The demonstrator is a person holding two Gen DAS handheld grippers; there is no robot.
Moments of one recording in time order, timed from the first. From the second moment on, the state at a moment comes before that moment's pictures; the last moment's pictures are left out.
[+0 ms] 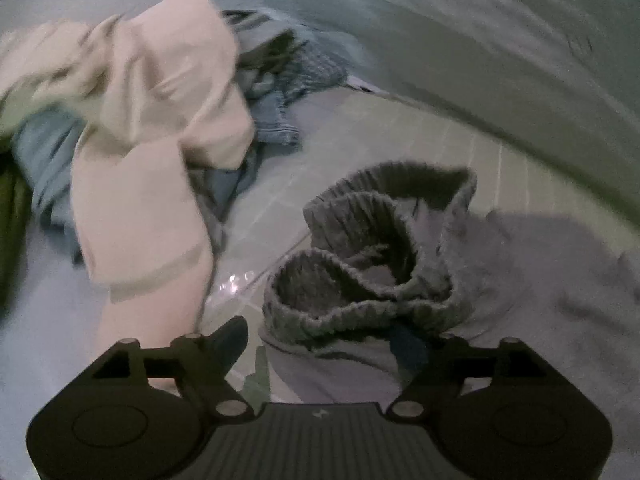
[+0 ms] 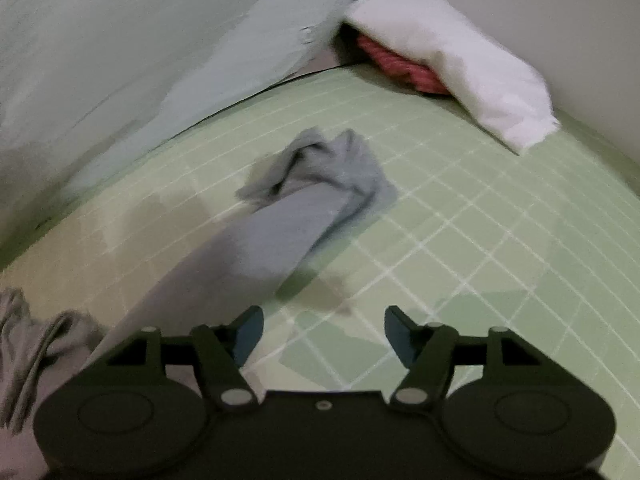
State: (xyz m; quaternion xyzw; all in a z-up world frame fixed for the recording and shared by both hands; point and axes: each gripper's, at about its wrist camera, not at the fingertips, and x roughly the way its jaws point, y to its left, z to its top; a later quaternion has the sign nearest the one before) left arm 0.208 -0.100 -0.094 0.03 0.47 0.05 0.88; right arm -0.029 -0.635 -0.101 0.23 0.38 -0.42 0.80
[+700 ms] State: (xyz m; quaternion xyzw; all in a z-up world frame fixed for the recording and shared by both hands) left arm 0.181 -0.066 -0.072 -0.04 0.44 0.04 0.90; right arm -0.014 -0.678 -0.095 0.27 0.33 -0.44 0.79
